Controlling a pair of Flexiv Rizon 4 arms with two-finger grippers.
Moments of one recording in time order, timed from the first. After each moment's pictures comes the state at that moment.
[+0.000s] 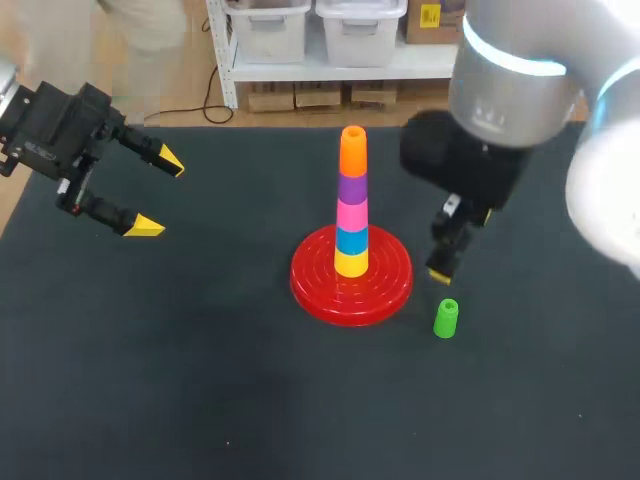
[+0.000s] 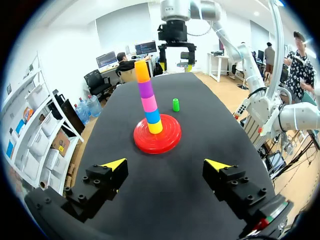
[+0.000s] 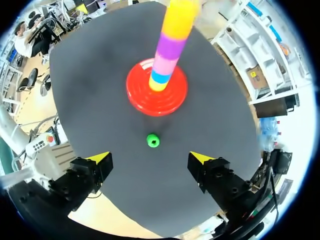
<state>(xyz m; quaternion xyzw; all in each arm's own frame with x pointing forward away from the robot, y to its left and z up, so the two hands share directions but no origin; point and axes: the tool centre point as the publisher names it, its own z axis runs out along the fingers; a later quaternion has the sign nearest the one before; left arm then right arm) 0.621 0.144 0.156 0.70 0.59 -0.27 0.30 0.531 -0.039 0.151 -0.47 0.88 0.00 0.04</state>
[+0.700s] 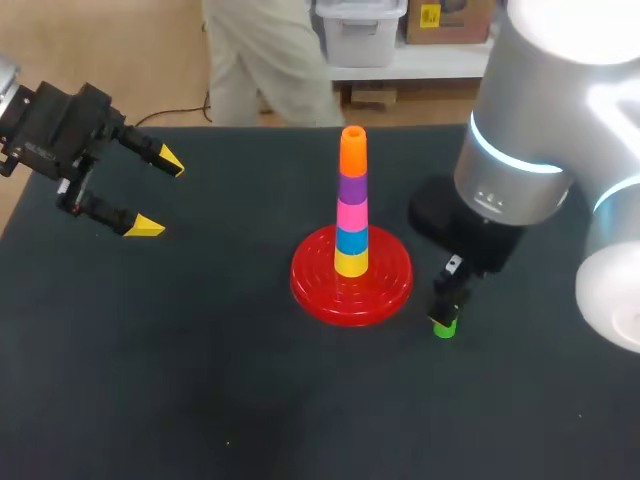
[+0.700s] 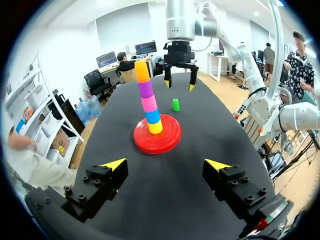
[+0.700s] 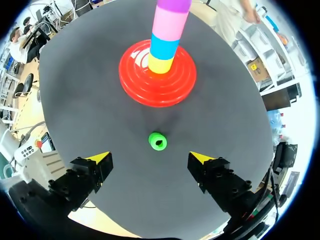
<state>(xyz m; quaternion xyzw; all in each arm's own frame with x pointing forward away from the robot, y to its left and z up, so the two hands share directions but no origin) 0.621 0.144 0.156 0.70 0.59 -0.27 0.30 0.526 -0.050 0.076 -0.45 0.89 0.01 0.05</state>
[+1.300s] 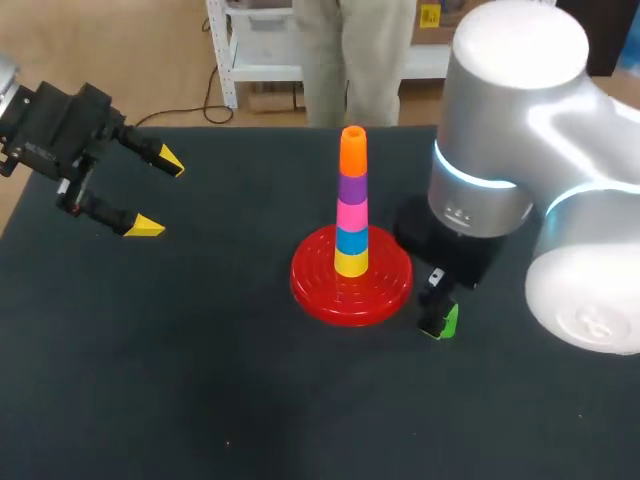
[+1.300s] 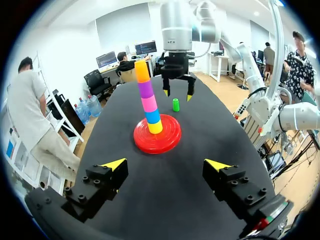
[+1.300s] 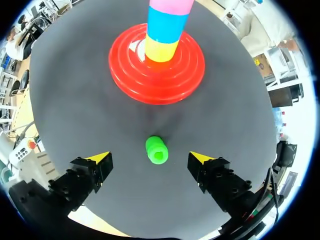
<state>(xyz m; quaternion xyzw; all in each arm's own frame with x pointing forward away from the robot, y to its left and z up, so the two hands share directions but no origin) 0.621 0.144 0.156 0.70 0.59 -0.27 0.30 0.536 -0.046 0.039 -0.45 0.89 -0.01 0.02</state>
